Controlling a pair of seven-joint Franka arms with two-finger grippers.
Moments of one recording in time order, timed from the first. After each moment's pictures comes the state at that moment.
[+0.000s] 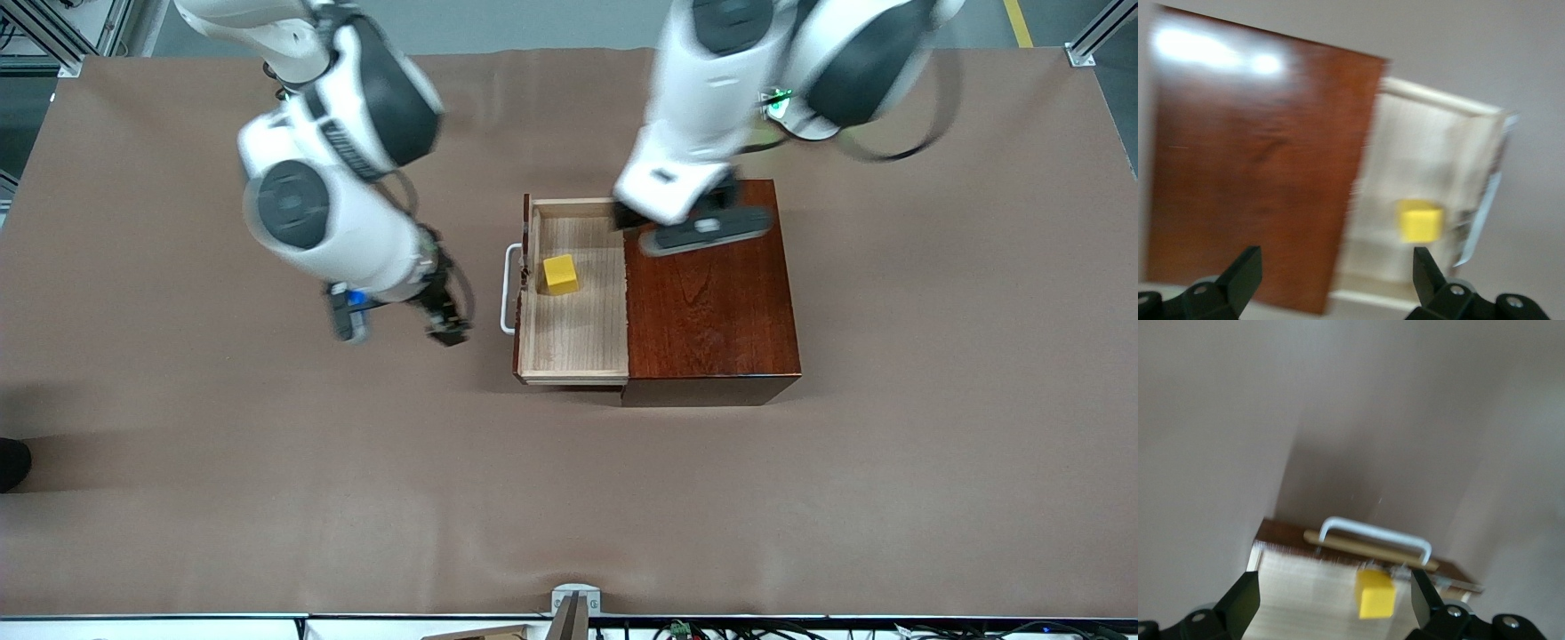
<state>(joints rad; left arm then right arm) -0.65 0.38 -0.11 -1.32 -0.01 1.74 -1.02 0.45 0.46 -0.03 -1.24 0.23 1.58 1.66</state>
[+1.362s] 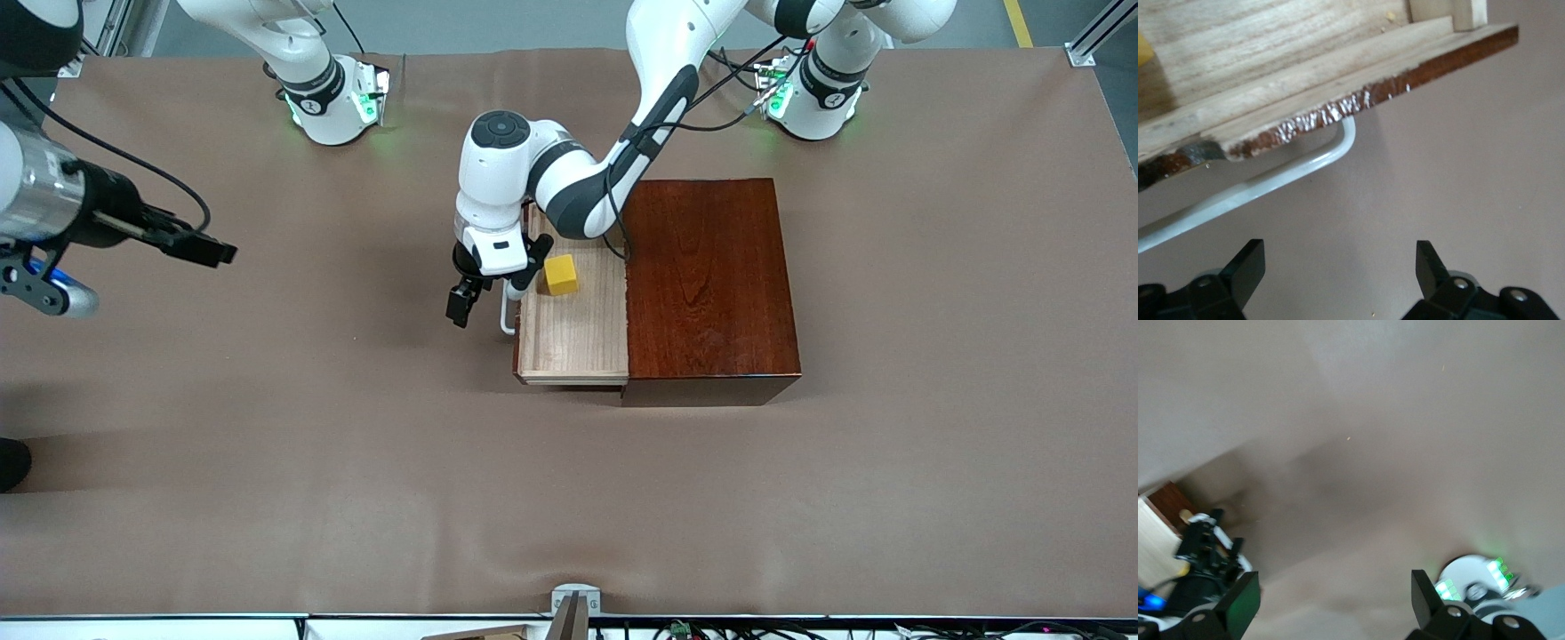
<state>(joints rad) -1.06 0.87 0.14 -1.19 -0.01 2.44 -2.16 0.13 0.26 -0.03 -1.16 0.13 1.19 0.54</state>
